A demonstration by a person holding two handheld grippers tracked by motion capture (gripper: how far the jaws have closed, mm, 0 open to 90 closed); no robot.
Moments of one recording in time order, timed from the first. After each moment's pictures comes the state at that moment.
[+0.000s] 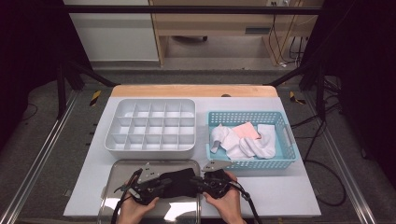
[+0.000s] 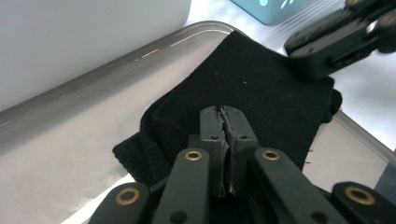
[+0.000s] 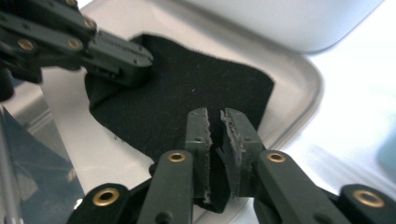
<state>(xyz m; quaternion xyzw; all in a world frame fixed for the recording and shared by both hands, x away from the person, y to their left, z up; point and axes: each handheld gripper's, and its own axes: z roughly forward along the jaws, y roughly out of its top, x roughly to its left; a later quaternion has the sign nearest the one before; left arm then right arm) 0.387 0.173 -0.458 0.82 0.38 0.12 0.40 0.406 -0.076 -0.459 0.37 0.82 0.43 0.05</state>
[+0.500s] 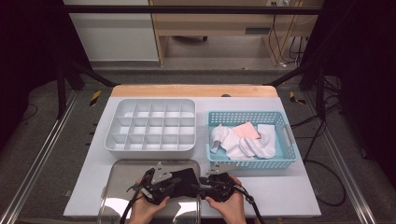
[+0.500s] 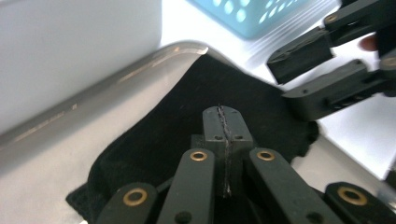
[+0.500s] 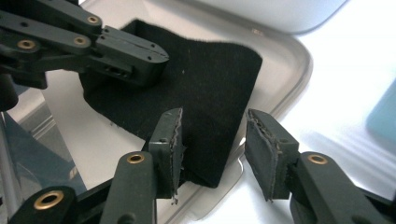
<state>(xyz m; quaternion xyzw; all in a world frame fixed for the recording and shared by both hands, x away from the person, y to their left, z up) 0.390 0.142 -0.463 0.83 0.37 0.13 0.39 0.399 -0.084 -0.472 0.39 0.82 0.43 0.04</state>
